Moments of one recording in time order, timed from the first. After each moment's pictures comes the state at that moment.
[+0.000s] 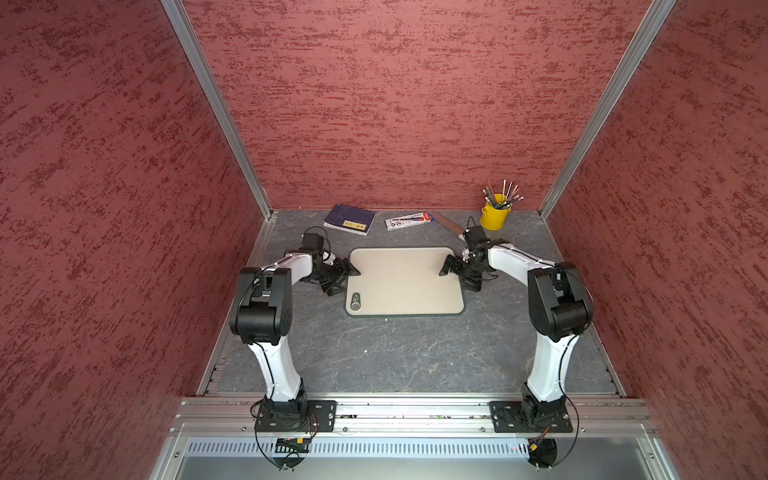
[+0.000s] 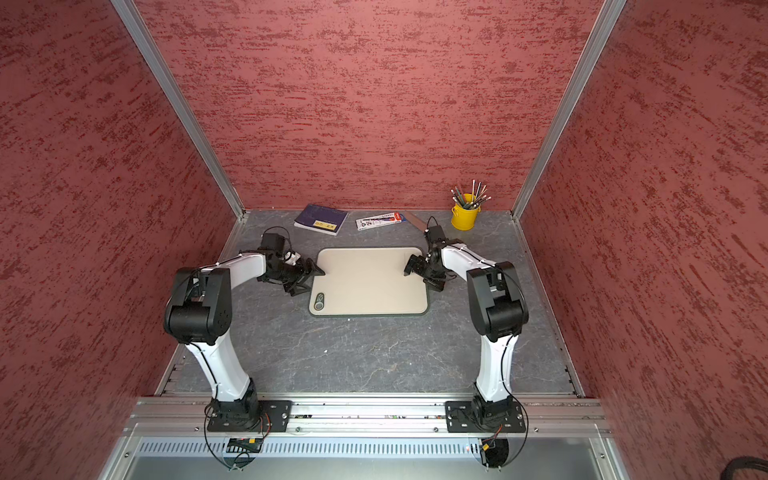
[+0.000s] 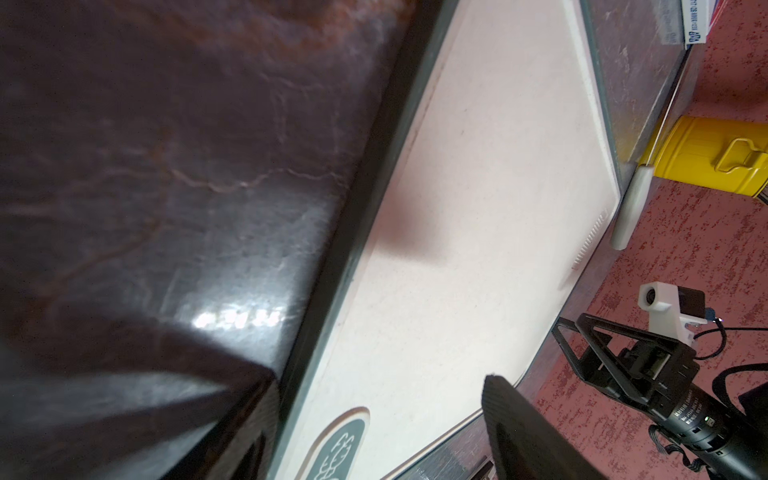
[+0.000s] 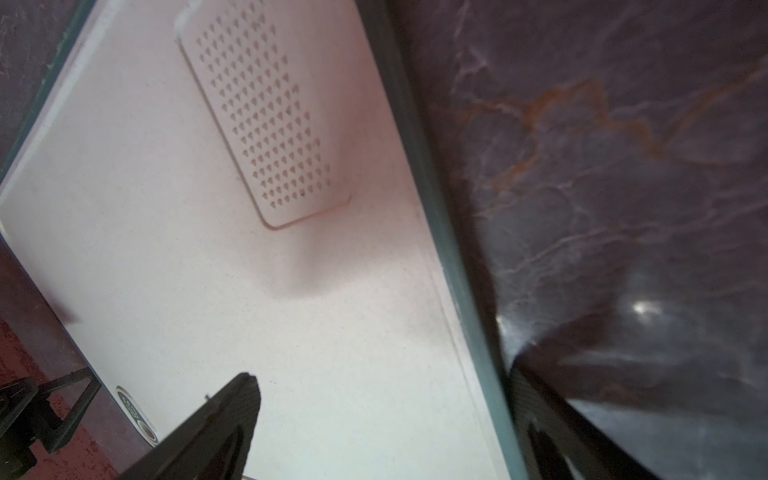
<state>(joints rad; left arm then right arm) -0.03 1.90 1.16 -0.52 0.62 -0.62 0.25 1.98 1.37 -0.64 -0.33 0.69</state>
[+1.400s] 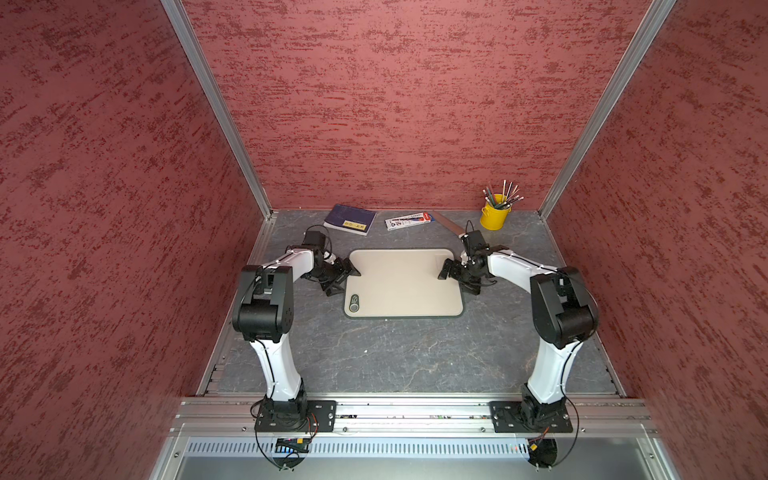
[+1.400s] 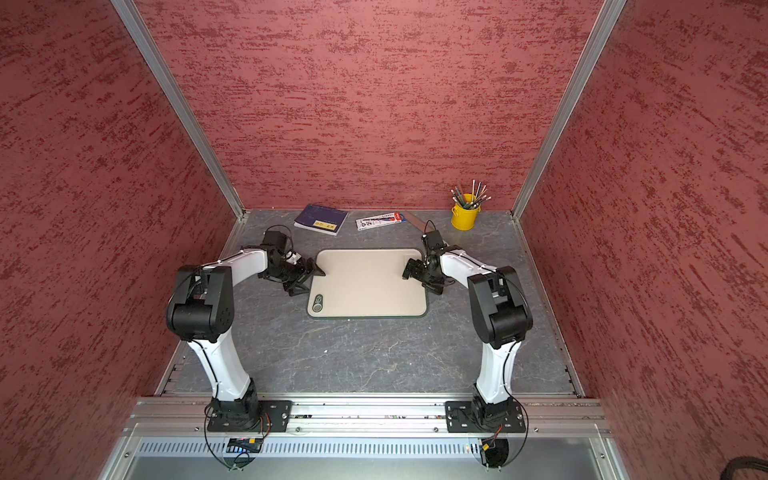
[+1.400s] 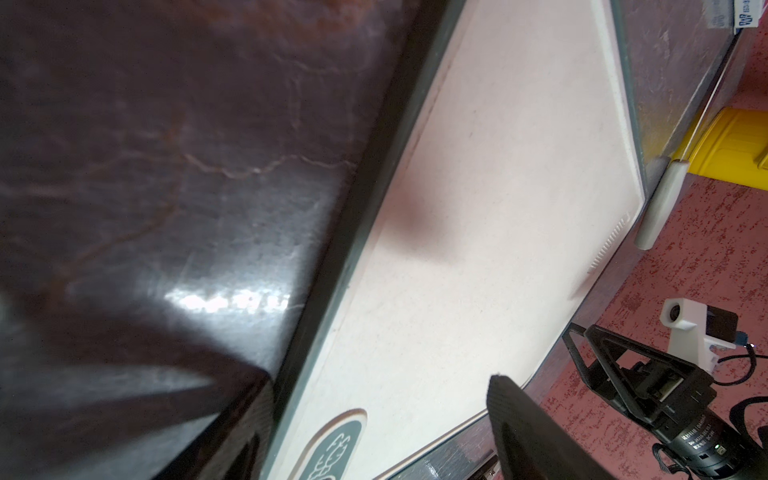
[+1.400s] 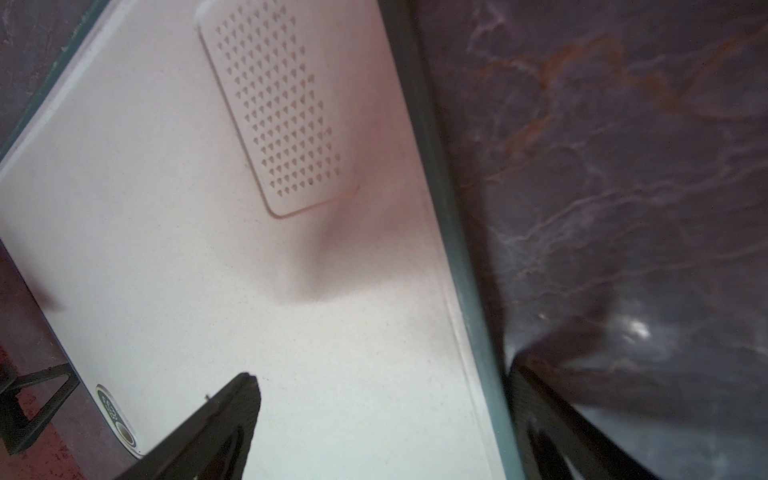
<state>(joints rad) -0.04 1.92 1.23 -0.62 0.58 -0.61 0.28 1.92 1.27 -0.57 -0.29 0.69</state>
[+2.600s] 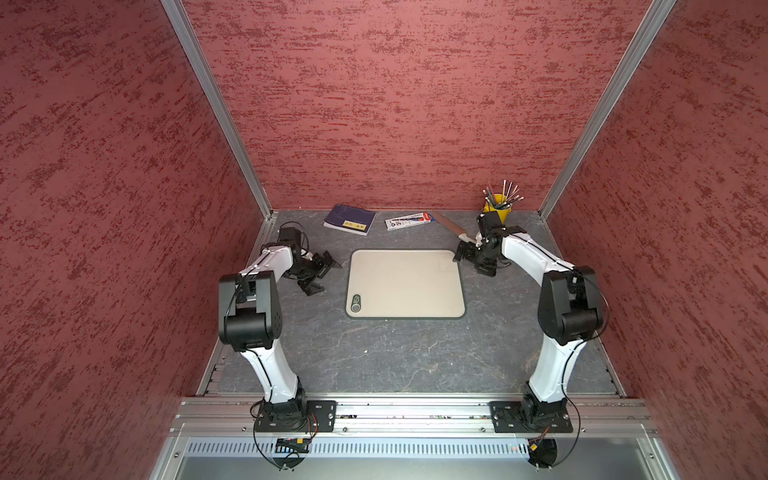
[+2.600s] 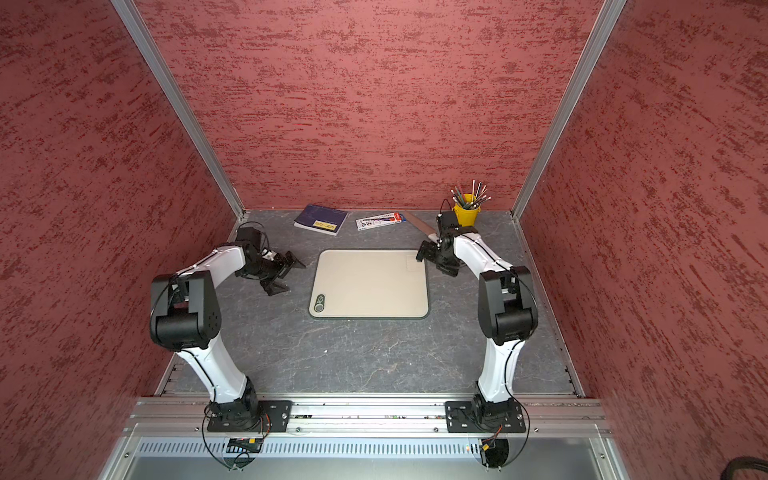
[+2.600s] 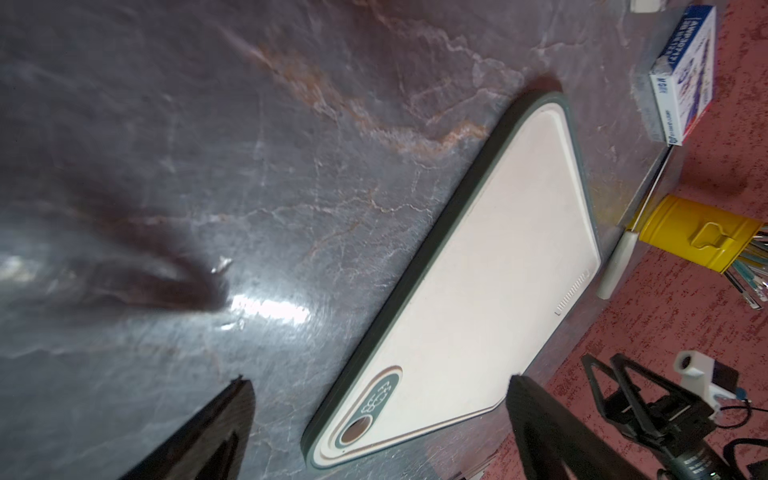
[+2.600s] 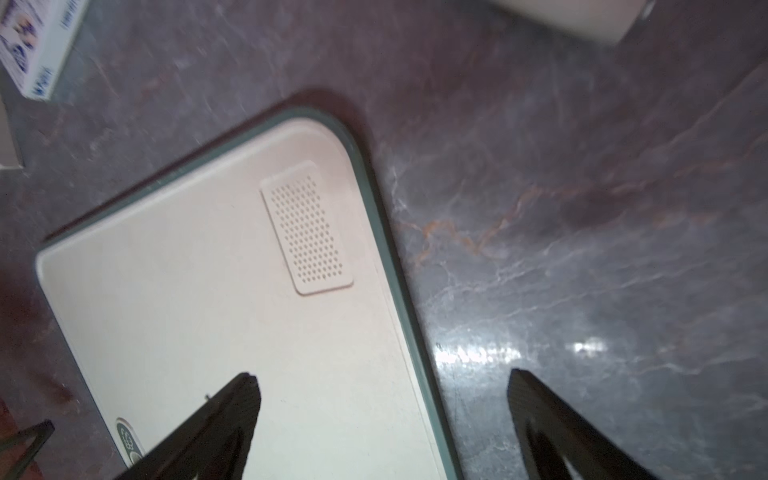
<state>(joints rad) 0.12 1.81 1.24 -0.74 0.56 -0.61 0.16 1.94 1.56 -0.79 -0.18 0.55</state>
